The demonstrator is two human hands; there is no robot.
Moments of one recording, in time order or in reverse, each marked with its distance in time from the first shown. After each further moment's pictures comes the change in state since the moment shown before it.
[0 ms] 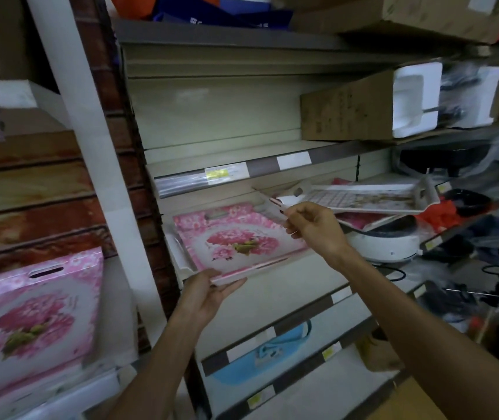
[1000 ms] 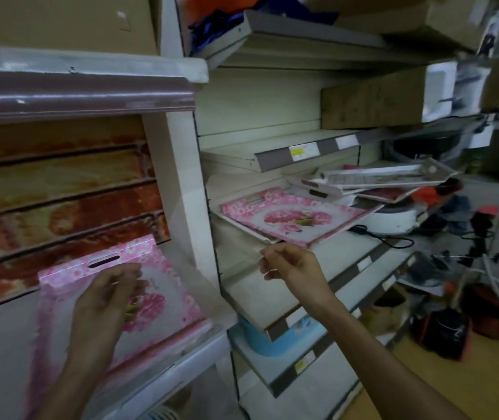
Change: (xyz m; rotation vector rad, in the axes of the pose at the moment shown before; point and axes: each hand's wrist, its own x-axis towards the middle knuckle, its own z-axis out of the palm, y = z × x) left_hand -0.119 0.223 -0.259 0.893 0.072 0.765; right_hand -0.150 -0.030 0.267 0.264 0.029 0.047
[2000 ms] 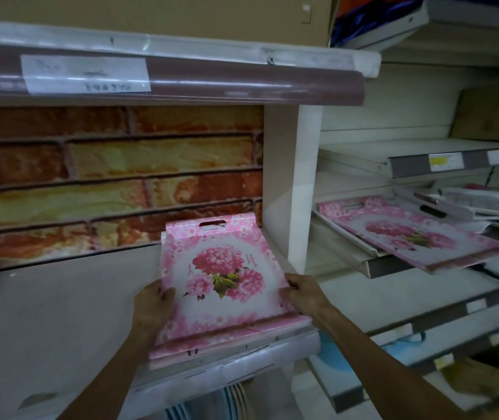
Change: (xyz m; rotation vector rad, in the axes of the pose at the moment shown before) left_hand 0.039 -0.132 -0.111 0.748 0.160 -0.272; right_hand 0.031 0.083 0.135 -0.472 -0.347 0.354
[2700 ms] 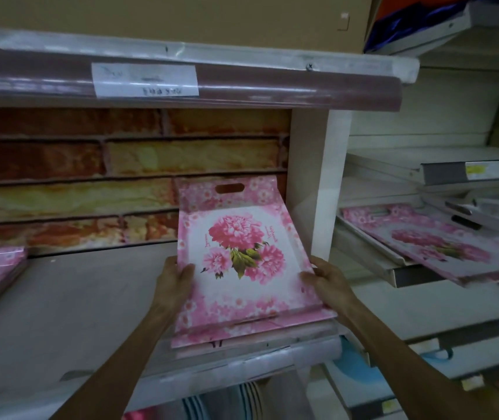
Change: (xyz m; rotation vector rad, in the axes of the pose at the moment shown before) left_hand -0.001 0.024 -0.026 -0.409 0.012 -0.038; right_hand -0.013 -0.031 -0.015 0.199 0.021 -0.097
